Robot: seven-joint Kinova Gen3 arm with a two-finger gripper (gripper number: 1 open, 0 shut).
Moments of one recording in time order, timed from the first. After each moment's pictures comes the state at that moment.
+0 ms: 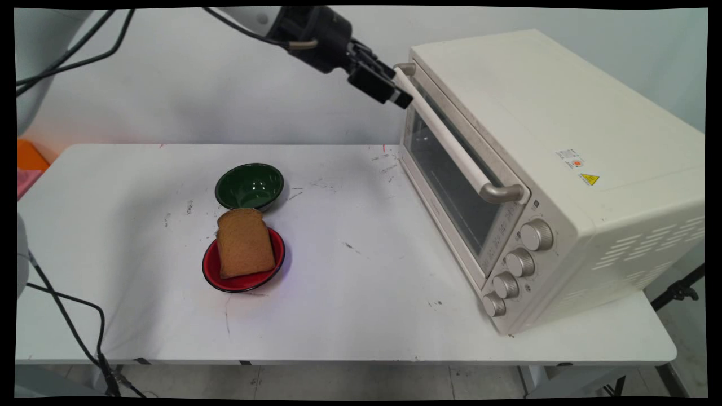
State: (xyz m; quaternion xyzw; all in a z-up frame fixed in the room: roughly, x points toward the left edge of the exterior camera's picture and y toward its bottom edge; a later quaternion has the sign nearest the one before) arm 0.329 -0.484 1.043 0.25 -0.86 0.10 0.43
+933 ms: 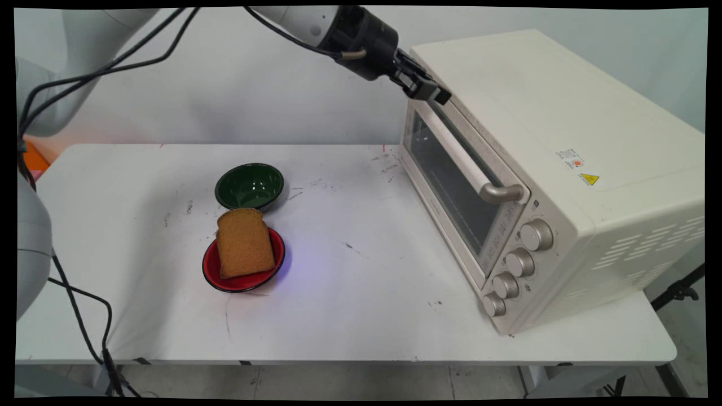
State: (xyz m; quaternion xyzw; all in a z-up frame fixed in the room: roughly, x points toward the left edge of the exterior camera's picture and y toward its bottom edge) arm 0.279 -0.512 1.023 0.23 -0.86 0.09 0.44
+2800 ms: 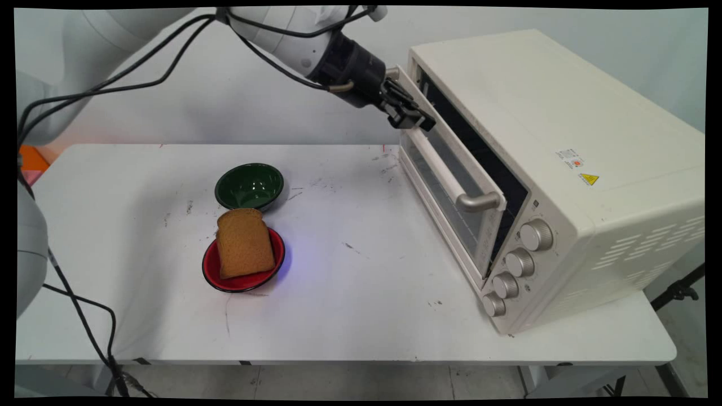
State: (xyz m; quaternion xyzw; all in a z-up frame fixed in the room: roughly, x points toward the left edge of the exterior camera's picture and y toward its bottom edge) arm 0.293 -0.500 0.991 0.21 -0.87 0.09 0.43
